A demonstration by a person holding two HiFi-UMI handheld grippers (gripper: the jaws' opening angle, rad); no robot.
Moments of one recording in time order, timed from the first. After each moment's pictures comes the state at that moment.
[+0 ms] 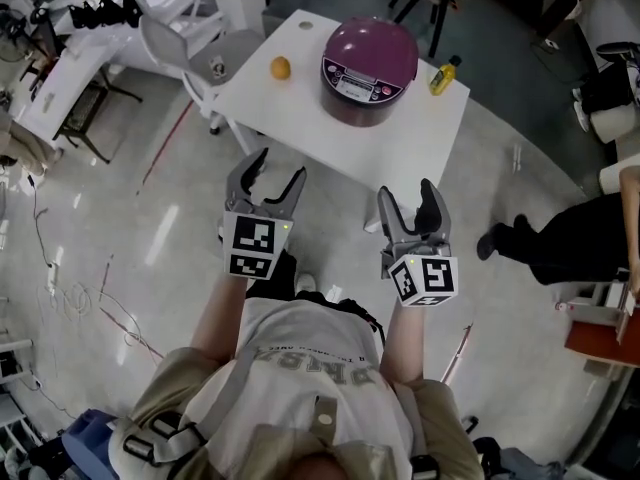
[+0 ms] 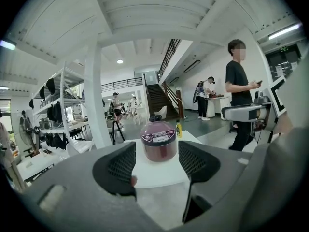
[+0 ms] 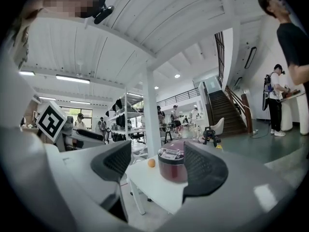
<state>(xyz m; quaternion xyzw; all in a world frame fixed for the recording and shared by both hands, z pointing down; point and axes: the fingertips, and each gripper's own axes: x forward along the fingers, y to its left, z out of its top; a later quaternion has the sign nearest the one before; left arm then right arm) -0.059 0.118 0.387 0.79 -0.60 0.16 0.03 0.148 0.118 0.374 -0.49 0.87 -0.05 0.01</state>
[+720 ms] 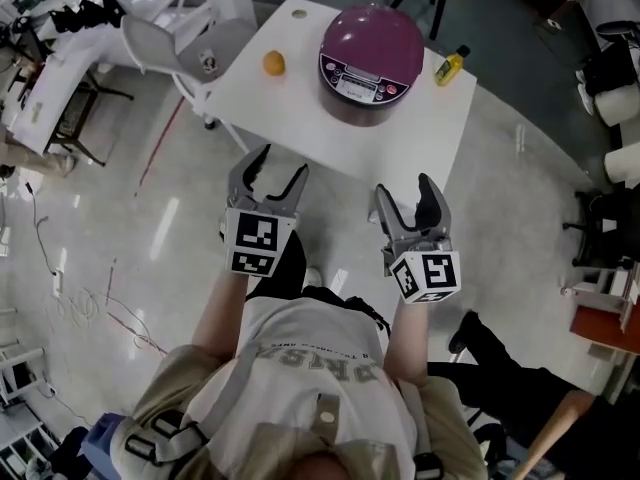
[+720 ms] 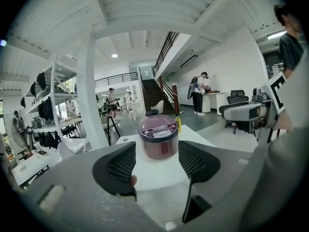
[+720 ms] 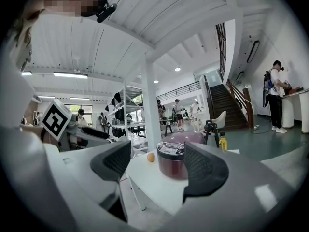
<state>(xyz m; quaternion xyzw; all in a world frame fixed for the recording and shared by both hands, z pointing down) -0.069 0.061 0.421 0.80 -0.57 0.19 0.05 0.126 0.071 0.406 -0.48 0.88 -0.07 -0.02</state>
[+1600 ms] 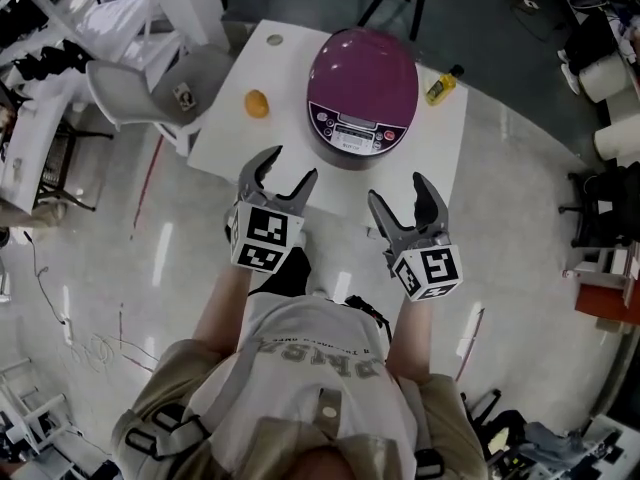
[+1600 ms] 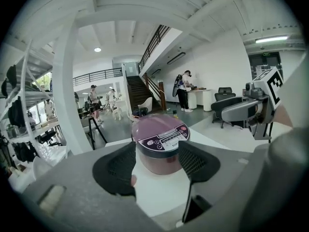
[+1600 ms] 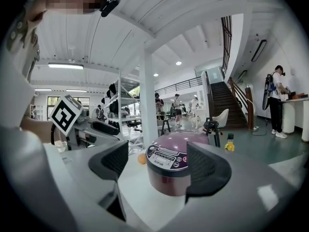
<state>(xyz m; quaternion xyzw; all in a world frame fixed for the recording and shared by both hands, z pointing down) -0.075 -0.088 0.444 0.85 -0.48 0.22 0.04 0.086 -0.052 0.421 -0.48 0.87 -0.07 -0.06</state>
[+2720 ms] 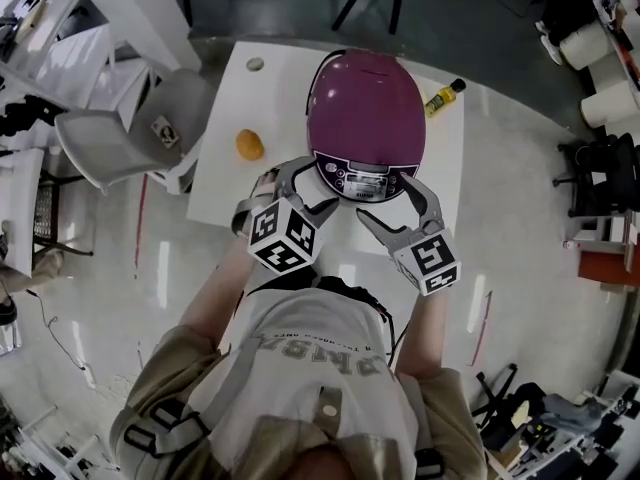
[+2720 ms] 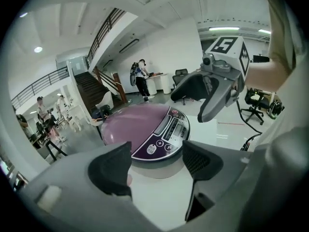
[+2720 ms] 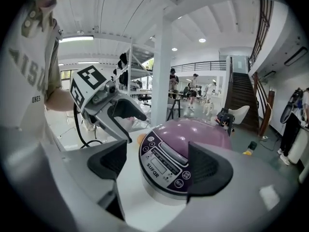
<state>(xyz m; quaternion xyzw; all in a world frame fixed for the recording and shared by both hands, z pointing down) -0.040 -0.179 0.491 0.91 -0.21 0.35 -0.04 0.024 -0.146 0.468 -0.40 0.88 -0.06 -0.25</state>
